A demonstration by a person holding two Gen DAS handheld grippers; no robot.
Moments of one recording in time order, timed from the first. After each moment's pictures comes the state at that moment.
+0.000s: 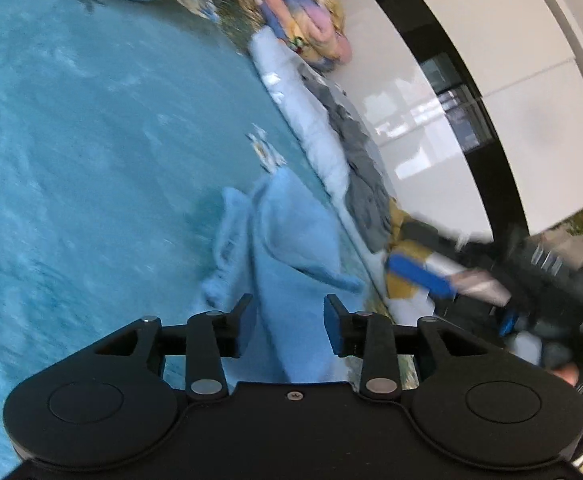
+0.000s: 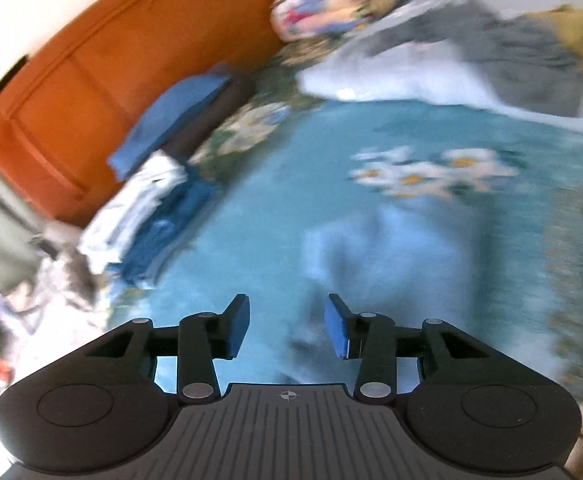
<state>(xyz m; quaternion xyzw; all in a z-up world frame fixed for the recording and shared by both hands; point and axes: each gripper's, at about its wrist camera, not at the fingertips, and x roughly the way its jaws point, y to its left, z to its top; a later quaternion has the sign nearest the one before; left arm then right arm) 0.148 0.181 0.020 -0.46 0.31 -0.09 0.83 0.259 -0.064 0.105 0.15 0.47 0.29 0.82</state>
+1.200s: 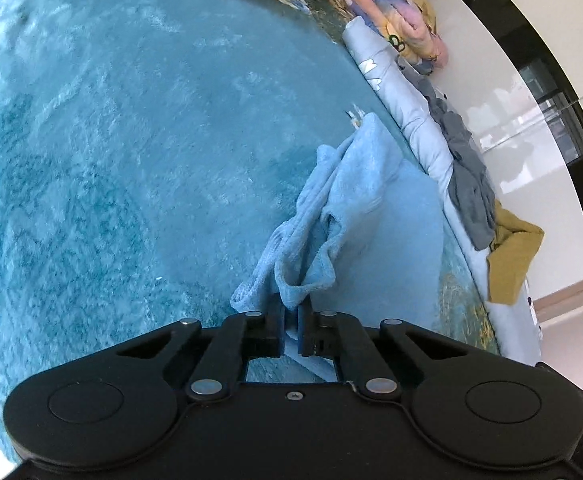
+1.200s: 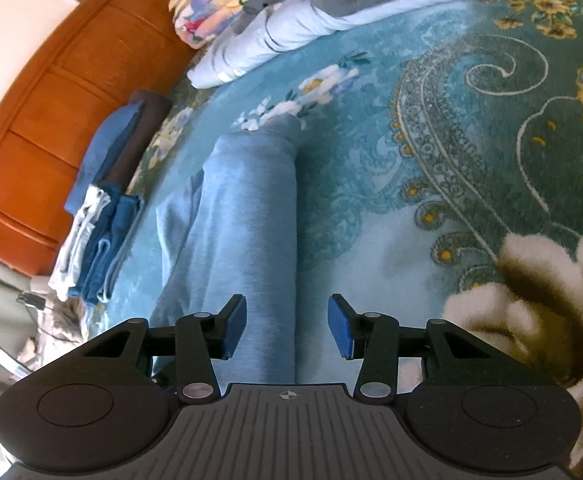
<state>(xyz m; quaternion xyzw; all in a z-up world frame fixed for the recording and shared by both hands) 0.154 0.138 -0.006 -0.41 0.36 0.08 0.83 0.251 -0.171 0.002 0.26 0.50 0.24 0.79</state>
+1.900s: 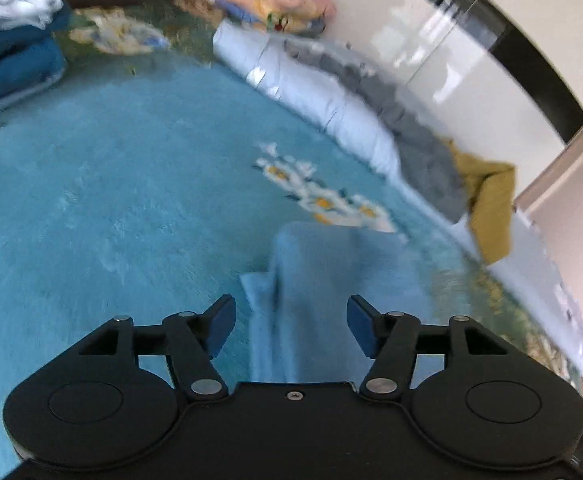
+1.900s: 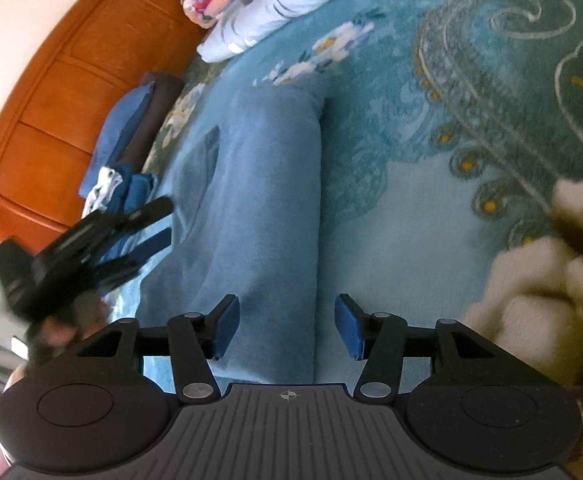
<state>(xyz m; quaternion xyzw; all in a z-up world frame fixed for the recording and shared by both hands) 0.295 0.177 0.025 -0.24 0.39 -0.05 0.89 0.246 -0.151 -0.026 0.29 0.52 0.27 0.76</state>
